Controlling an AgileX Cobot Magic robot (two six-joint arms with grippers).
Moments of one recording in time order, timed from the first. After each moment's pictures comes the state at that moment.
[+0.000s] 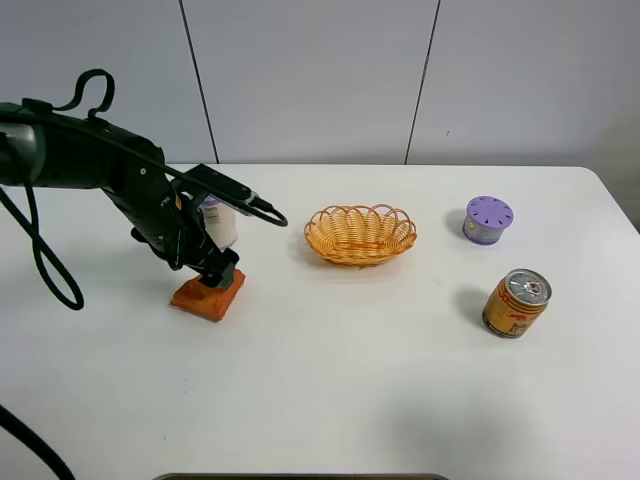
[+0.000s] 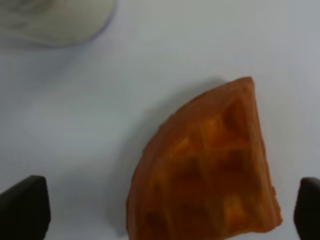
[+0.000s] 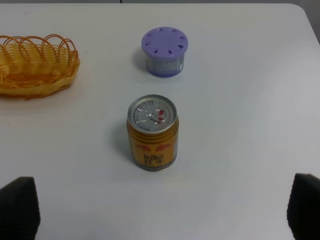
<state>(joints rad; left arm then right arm) -0.49 1.86 -1.06 0.08 0.55 0.10 0.03 0.00 -0.50 0.02 1.07 -0.02</state>
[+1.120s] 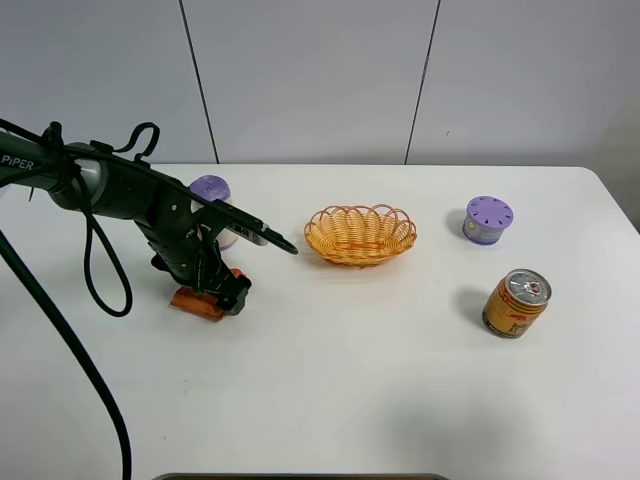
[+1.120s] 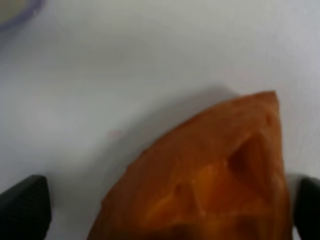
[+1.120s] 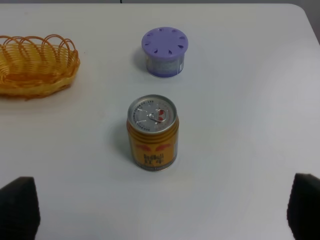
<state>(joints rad) -0.49 2.03 -1.06 0.04 0.44 0.10 0.03 0.00 -0.50 0.02 1.07 -0.02</state>
